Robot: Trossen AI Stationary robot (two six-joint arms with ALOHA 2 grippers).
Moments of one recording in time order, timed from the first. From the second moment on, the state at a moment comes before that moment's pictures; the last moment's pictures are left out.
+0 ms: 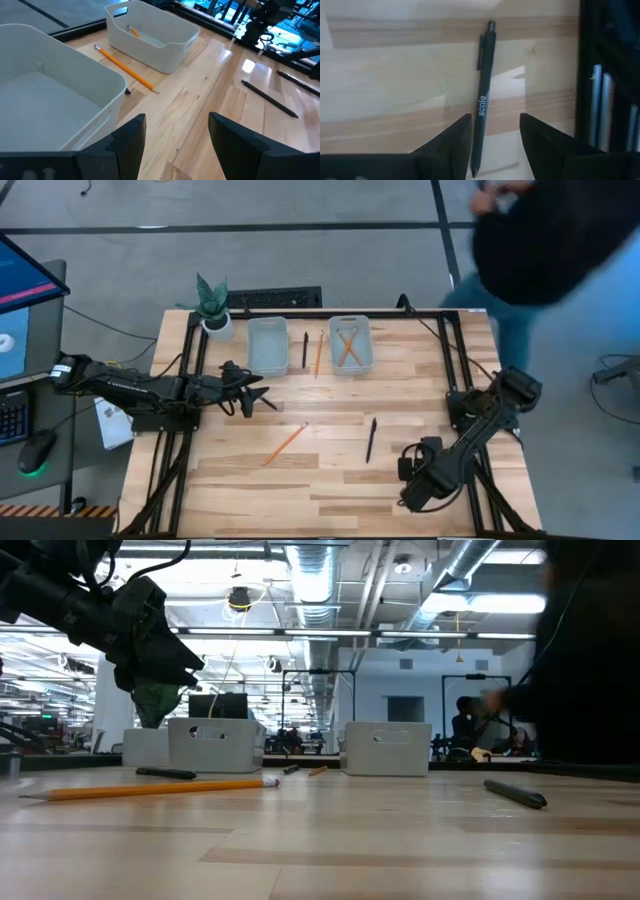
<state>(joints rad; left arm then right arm) -0.08 0.74 0.23 0.12 -0.45 -0.48 0.84 1.78 1.13 -1.20 -0.13 2.38</state>
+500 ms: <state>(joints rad) -0.08 0.74 0.23 0.12 -0.45 -0.53 0.84 1.79 0.98 -0.97 -0.12 2.38</state>
